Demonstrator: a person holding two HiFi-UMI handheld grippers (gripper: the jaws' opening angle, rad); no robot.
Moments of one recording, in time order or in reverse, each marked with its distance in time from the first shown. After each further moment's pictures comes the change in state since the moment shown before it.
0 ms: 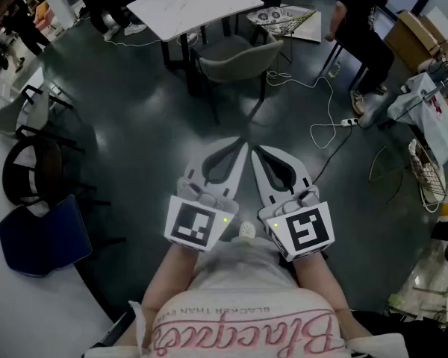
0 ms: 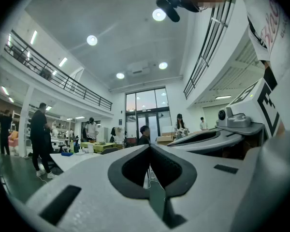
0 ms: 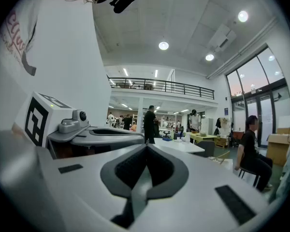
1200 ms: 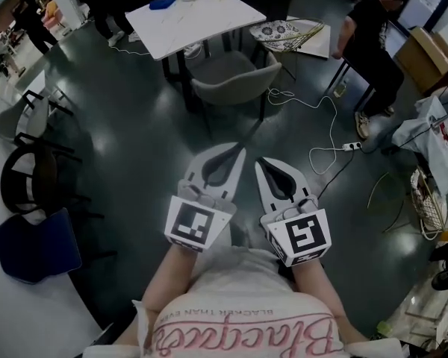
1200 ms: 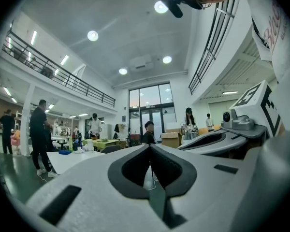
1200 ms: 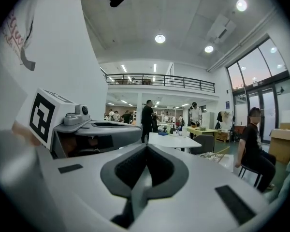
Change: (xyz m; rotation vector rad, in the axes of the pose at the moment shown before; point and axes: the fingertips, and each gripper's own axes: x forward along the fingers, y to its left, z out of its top) left arm 0.172 0.034 -0.020 0.004 0.039 0.035; right arm 0.060 -0.164 -0.034 0.038 0.066 0.013
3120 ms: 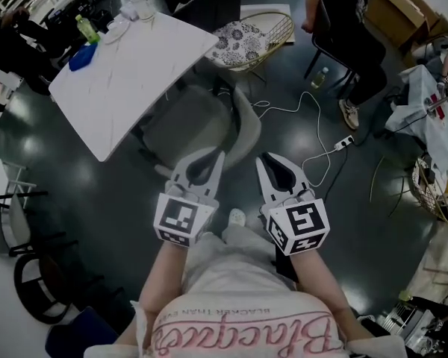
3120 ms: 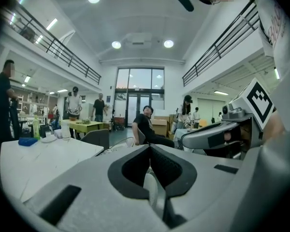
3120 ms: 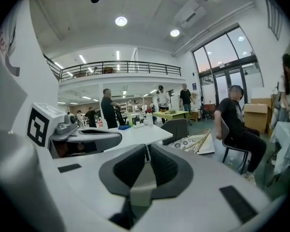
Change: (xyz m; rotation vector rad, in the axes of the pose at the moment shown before) left arm 0.407 0.262 -0.102 -0.055 0.193 -0.263; right arm 0.331 -0.351 -0.036 0.259 0.134 -0.336
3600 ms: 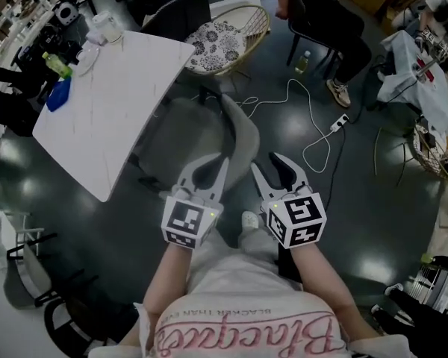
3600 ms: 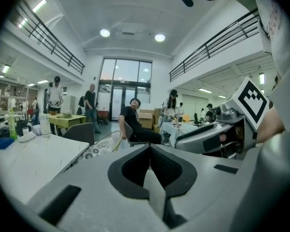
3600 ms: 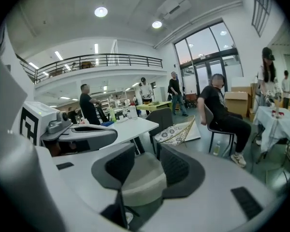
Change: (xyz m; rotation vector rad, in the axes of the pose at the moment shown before) left arm 0.054 0.036 -0.030 0.022 0.077 -0.217; right arm 0.060 -0.030 -0.033 0.139 0.096 -0.196
